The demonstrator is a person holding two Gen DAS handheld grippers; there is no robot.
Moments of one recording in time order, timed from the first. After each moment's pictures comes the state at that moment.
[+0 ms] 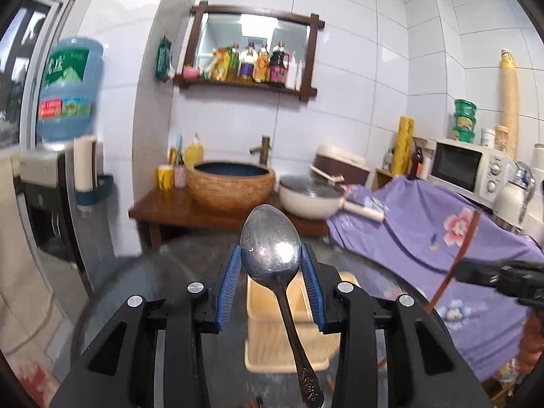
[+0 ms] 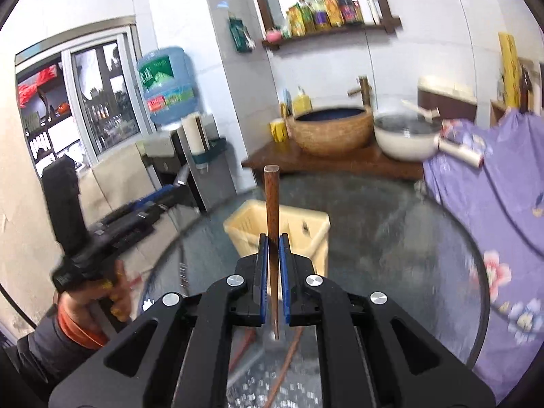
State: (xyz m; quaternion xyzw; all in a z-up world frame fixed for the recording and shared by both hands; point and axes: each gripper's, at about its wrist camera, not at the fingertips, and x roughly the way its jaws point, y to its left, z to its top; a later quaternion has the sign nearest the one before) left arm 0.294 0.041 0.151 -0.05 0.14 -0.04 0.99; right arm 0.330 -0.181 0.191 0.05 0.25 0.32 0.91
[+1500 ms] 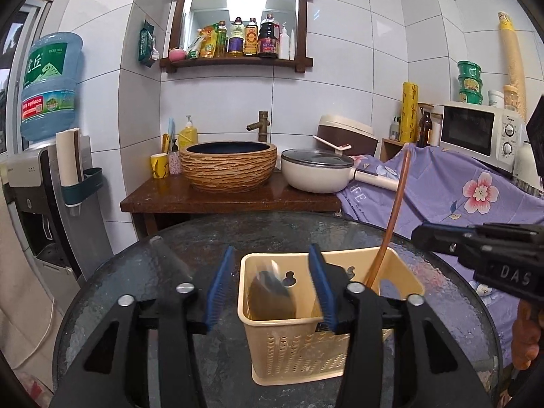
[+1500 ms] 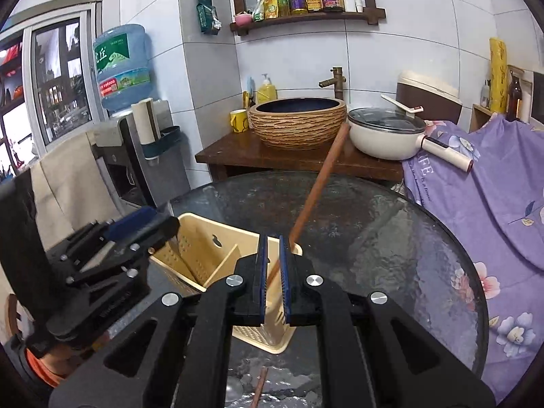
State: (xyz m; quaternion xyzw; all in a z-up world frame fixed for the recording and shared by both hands) left arm 0.346 0.028 0.085 -0.01 0.18 -0.04 0.98; right arm 0.411 -0.133 0.114 0.00 0.28 0.22 0.94
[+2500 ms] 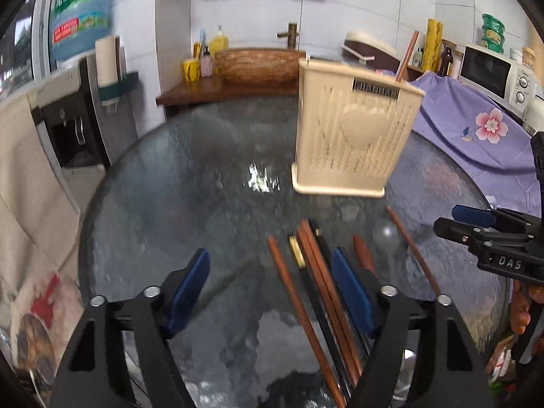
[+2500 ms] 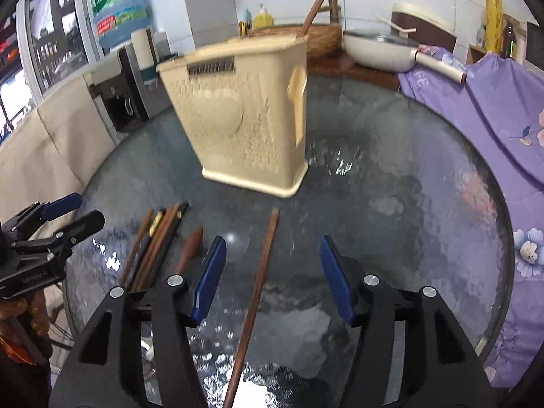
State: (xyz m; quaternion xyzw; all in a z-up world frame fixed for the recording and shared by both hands) left arm 0.226 0.065 -0.007 -0.03 0.37 0.00 0.93; right arm 0.316 -0.144 -0.005 -0.02 0.40 0.21 0.89
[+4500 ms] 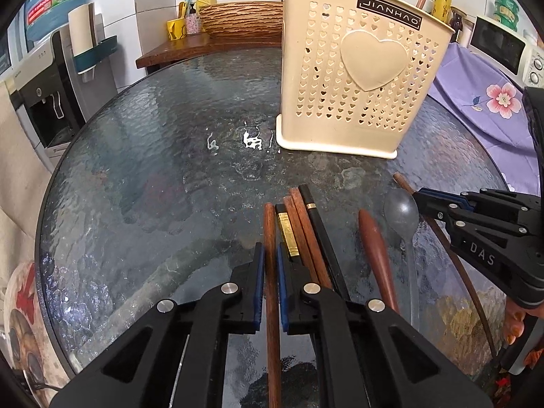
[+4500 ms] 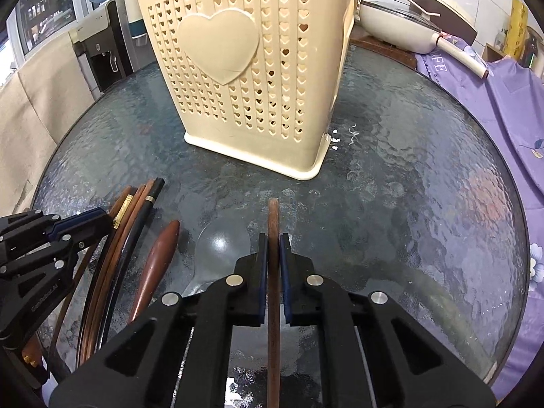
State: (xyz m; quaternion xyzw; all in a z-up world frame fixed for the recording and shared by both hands) left arm 0.272 0.046 -0.049 -0.02 0.44 0.00 0.90; right arm 0.355 -0.098 -0.047 -0.07 0.45 0.20 0.87
